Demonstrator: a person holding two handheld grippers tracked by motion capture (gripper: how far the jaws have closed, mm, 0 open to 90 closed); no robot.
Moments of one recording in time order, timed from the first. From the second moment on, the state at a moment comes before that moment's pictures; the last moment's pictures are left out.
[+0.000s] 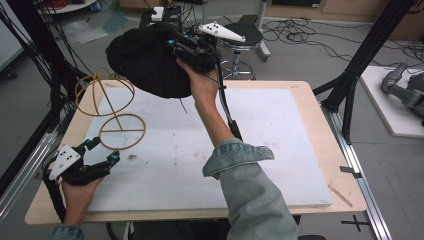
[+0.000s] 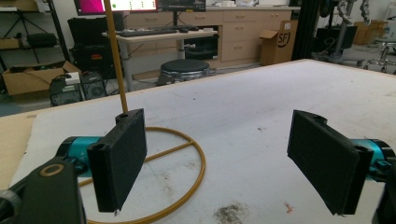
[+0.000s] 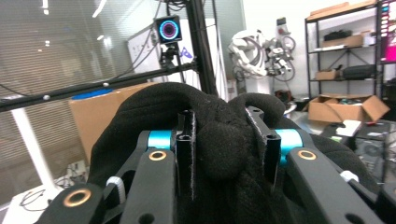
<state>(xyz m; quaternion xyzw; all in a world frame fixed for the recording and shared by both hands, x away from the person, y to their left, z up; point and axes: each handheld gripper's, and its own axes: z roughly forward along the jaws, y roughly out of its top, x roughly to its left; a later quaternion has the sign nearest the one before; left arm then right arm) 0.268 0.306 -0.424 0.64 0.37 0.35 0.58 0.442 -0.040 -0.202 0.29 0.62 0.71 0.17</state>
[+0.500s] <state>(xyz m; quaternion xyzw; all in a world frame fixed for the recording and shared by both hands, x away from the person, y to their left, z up) 0.268 0.306 -0.423 0.64 0.37 0.35 0.58 0.447 0.012 -0.206 0.27 0.64 0.71 0.13</state>
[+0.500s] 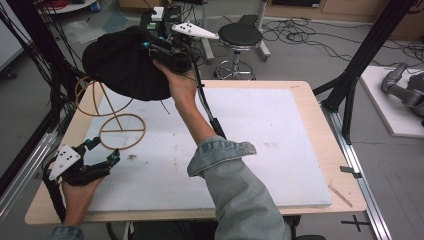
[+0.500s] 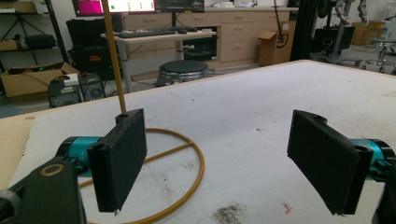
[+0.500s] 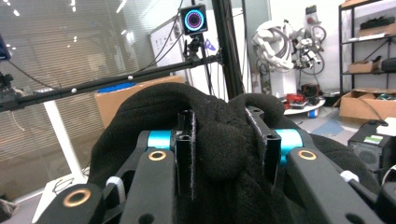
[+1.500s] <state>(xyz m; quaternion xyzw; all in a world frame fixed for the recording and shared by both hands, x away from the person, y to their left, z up) 0.264 0.308 -0.425 0.64 0.37 0.35 0.58 0.455 0.098 -0.239 0.26 0.70 0.66 0.09</state>
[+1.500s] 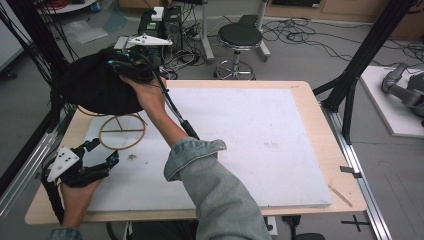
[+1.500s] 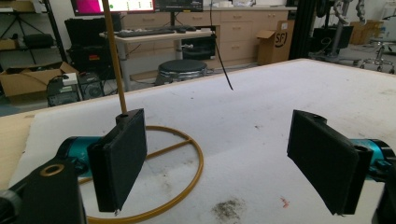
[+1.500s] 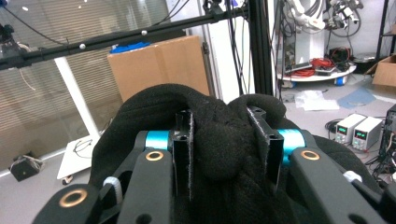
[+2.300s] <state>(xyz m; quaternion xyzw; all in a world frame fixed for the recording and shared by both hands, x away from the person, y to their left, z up) 0.266 0.305 -0.425 0.65 0.36 0.34 0.58 0.460 0.120 -0.256 0.27 0.72 0.63 0.08</state>
